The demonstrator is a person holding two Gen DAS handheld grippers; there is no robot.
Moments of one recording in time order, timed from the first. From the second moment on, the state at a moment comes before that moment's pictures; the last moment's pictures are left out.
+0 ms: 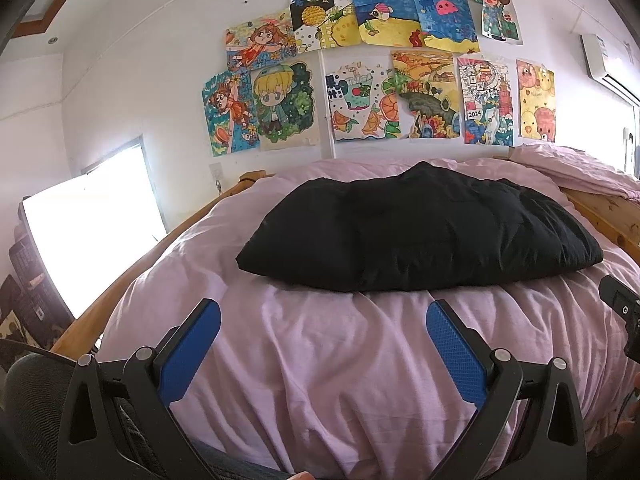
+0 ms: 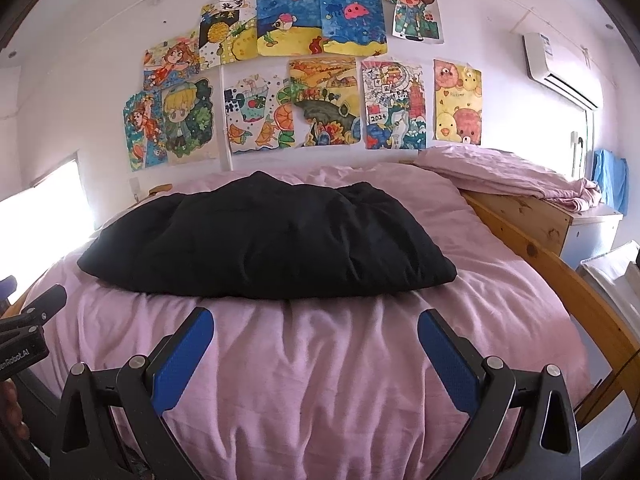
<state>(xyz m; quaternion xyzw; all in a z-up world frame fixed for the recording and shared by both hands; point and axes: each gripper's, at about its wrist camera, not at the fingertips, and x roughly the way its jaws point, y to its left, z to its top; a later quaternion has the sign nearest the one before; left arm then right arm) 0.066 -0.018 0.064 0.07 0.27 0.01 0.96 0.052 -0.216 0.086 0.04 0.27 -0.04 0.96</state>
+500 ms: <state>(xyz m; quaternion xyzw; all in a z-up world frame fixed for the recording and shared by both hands) 0.067 -0.017 0.064 0.07 0.27 0.01 0.96 0.053 -0.216 0.086 0.04 0.27 -0.04 0.96</state>
